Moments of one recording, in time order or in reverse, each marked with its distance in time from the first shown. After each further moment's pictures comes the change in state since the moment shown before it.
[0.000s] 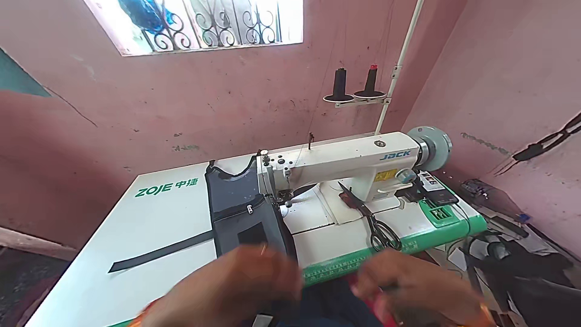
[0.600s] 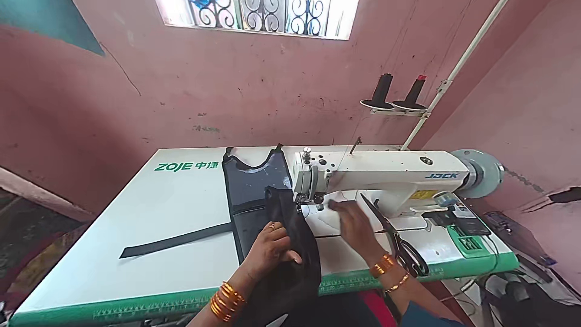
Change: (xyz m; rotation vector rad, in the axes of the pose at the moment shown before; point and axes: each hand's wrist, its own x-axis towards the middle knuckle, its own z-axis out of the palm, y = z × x) left_hand -0.061 -0.163 0.079 0.530 0.576 -0.043; right_hand 0.137 0.129 0.031 -0.912 0.772 -0.030
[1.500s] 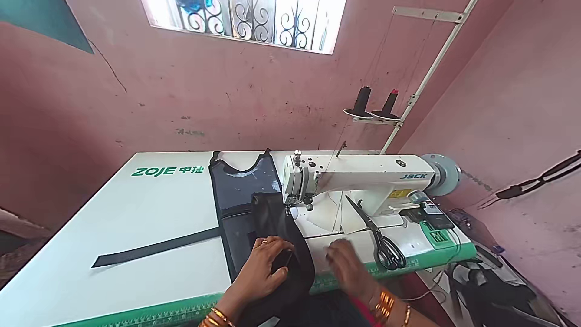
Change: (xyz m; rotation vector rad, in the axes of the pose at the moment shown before) left_hand -0.009 0.038 -0.011 -0.246 -0.339 -0.405; right_hand -0.086 -0.024 -0.017 0.018 -0.039 -0.161
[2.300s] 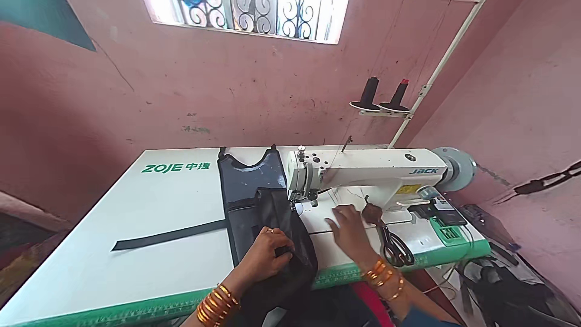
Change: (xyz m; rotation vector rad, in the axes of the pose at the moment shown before) left_hand 0.018 -0.005 -0.016 -0.005 0.004 0.084; right_hand 0.086 0.007 -0.010 -0.140 -0.302 0.469
